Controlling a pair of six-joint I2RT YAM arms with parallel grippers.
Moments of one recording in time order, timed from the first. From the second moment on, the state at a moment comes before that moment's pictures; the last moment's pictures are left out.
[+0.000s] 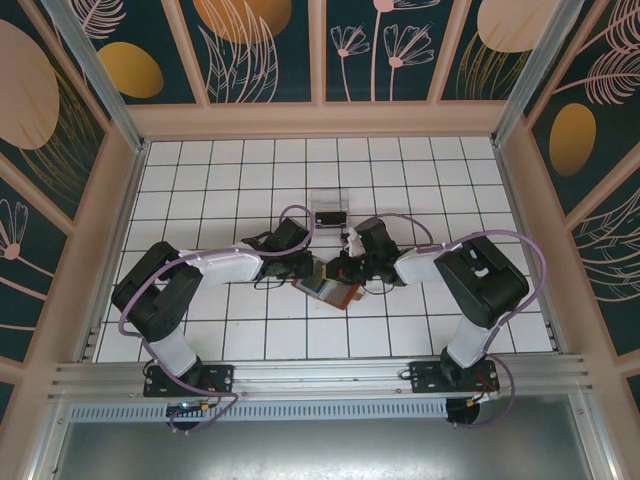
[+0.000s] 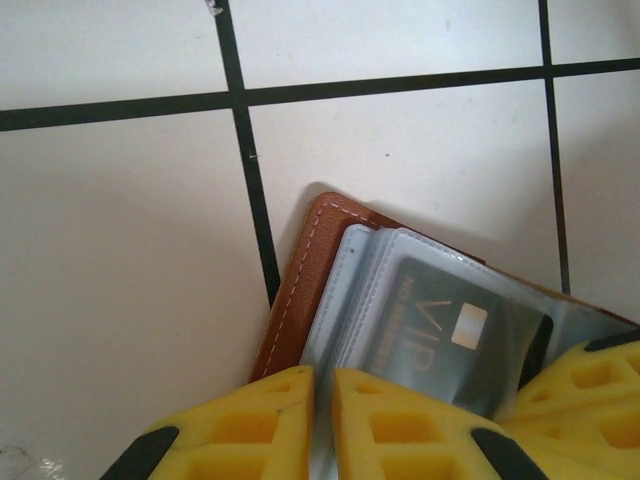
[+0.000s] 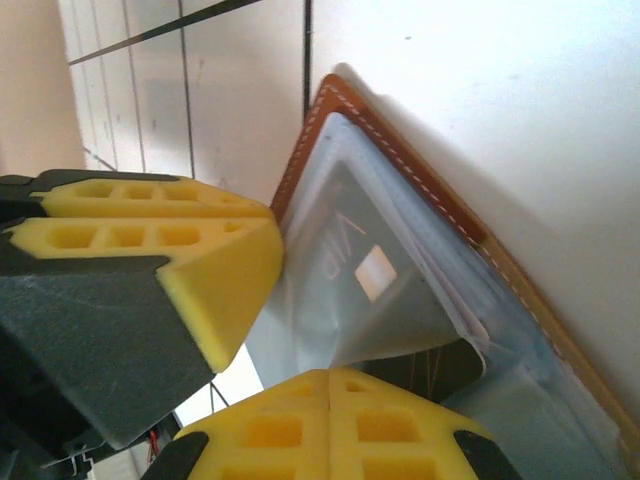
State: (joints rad) left arm -0.74 1.72 0.88 -0.21 0.11 -0.68; right arm 0.63 1.73 0.68 0.23 -0.65 0.83
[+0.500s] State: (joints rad) left arm -0.74 1.67 0.82 -0.18 0.16 -0.70; right arm 0.63 1.72 0.84 -0.06 -0.52 0.73
